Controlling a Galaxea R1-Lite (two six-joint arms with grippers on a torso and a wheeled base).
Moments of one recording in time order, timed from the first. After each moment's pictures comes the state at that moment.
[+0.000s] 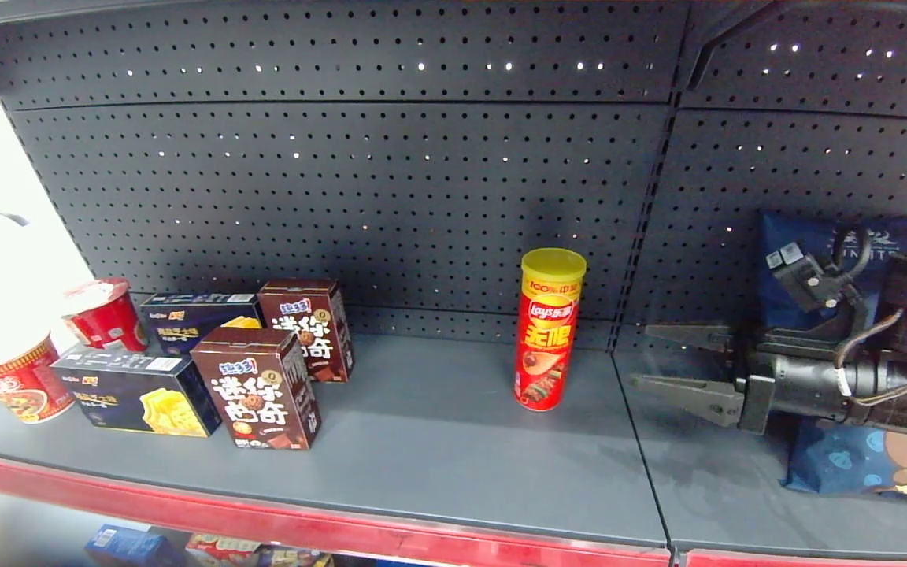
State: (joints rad) left arm -0.09 0.33 -0.31 -0.01 0.06 -0.08; right arm 0.25 1.58 -0.64 -0.74 0.79 -0.11
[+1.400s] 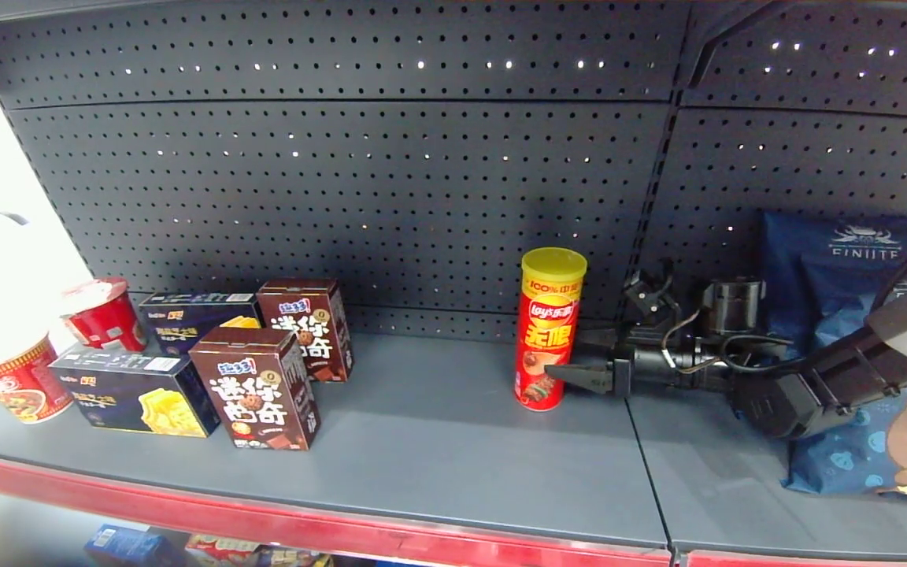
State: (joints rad) left arm -0.08 0.31 -0.27 0.01 0.07 -0.08; right arm 0.28 2.10 -1.01 -0.84 0.85 -0.11
